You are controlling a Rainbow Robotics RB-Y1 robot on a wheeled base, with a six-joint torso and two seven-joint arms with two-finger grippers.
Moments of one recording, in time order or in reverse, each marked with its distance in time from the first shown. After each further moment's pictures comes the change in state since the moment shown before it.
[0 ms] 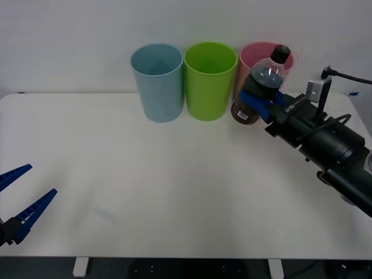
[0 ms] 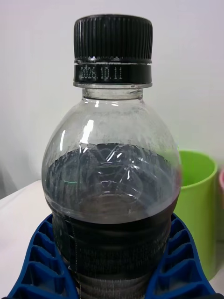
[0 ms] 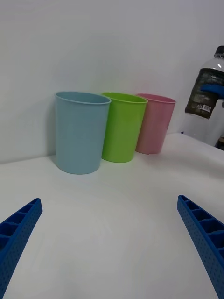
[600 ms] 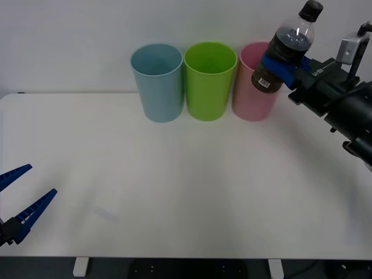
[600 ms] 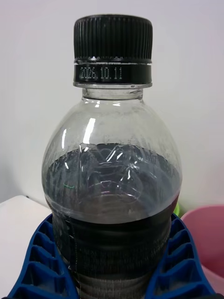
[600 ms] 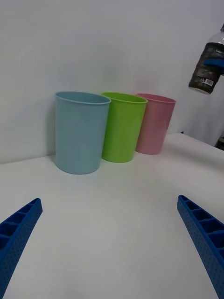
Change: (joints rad) right arm -0.102 -0.161 -0.018 -0.011 -0.069 0.097 -0.051; left arm 0.000 0.000 0.000 0.000 0.000 0.000 0.000
